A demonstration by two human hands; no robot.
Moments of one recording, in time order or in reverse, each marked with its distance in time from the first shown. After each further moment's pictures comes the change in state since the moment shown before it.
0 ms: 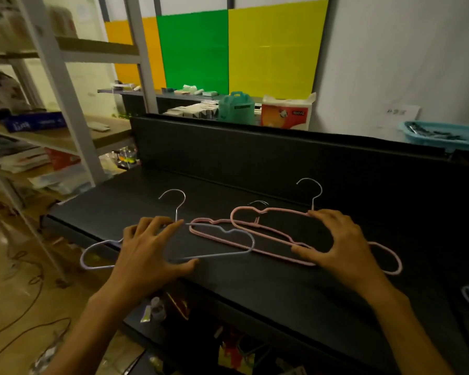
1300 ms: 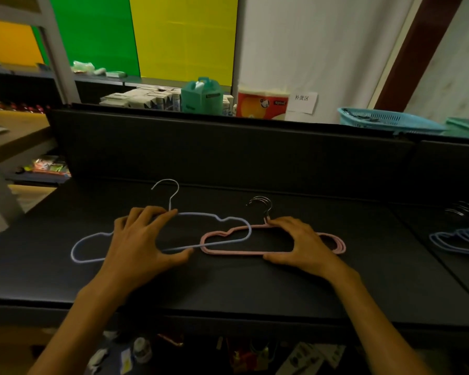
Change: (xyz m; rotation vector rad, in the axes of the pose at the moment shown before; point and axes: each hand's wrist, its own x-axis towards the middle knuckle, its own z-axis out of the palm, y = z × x) left_hand 0.116 -0.113 0.034 -0.226 -0.048 0.331; right_hand 0.034 -0.084 0.091 -0.065 -0.268 0.295
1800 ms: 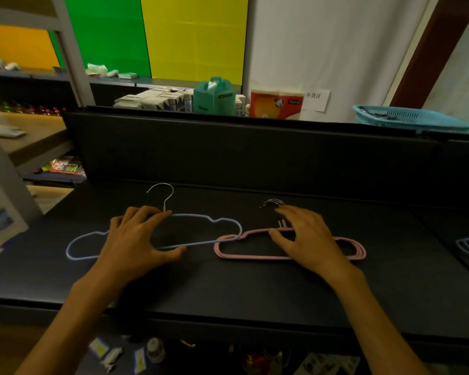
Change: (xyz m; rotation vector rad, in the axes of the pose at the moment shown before) left_hand 0.009 -0.035 -0.013 0.058 -0.106 -0.053; right_hand 0.014 -0.043 0.002 -0.145 0.208 0.024
